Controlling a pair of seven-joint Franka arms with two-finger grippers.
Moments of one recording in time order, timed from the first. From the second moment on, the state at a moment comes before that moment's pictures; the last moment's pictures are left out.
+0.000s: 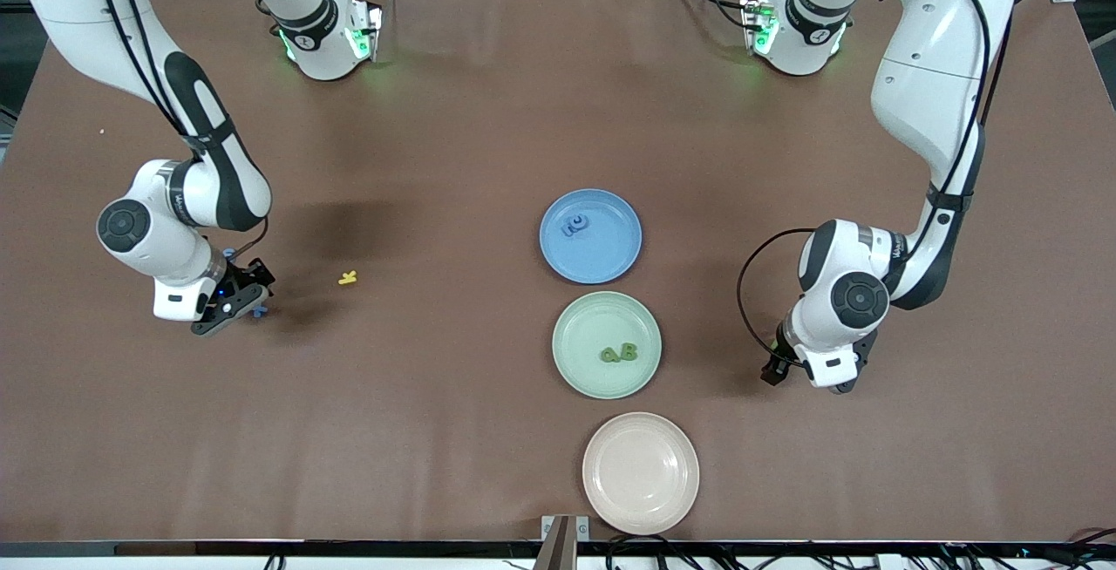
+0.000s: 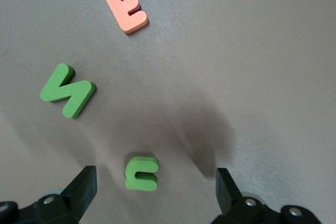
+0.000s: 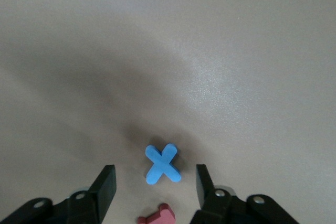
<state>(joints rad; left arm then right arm) -0.13 0.77 -0.10 -1.60 0.17 2.38 -1.33 0.00 0.48 -0.10 -2.11 0.00 2.63 -0.77</state>
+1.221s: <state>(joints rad) -0.13 0.78 -0.10 -1.59 0.17 2.40 -1.38 0.00 0.52 -0.11 -2.05 0.12 2.56 -0.79</state>
